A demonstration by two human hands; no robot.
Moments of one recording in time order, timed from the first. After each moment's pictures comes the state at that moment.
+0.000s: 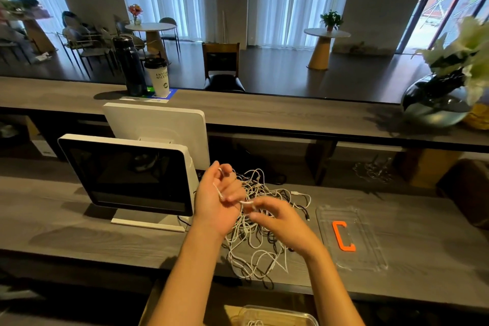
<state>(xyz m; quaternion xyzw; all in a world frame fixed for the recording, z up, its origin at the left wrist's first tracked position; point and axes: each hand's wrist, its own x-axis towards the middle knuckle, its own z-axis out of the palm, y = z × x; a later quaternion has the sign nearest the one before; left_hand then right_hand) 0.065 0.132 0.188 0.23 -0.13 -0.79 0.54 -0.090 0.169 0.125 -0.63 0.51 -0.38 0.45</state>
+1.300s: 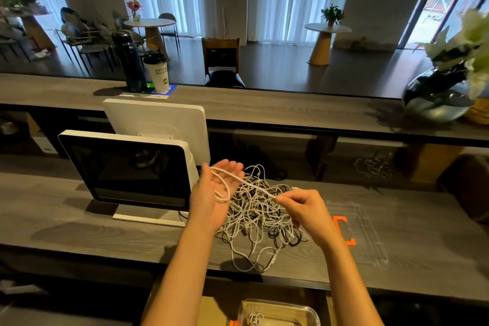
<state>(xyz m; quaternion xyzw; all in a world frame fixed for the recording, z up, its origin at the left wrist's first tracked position) 0.073 0.115 0.155 0.28 -0.15 -0.76 0.57 -0.122 0.180 0.134 -0.50 0.57 -0.49 0.43</state>
